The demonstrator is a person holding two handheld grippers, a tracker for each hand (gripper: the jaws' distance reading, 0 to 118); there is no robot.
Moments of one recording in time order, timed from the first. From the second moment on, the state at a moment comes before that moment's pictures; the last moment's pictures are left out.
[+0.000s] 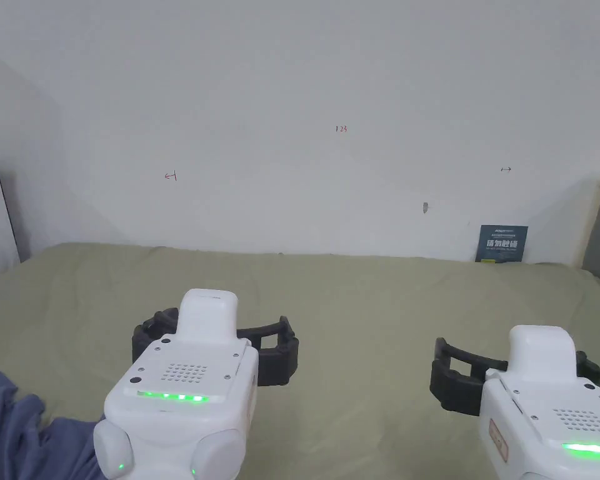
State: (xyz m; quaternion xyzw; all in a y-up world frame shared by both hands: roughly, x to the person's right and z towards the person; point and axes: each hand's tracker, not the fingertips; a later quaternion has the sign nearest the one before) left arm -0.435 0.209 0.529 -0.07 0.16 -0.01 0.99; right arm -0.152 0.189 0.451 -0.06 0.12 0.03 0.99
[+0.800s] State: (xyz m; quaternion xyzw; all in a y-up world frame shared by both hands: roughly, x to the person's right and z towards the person) left arm -0.462 0.198 0.529 -0.11 0.17 0.01 0.98; right arm -0.150 0.180 0.438 -0.12 0.11 0.04 0.99
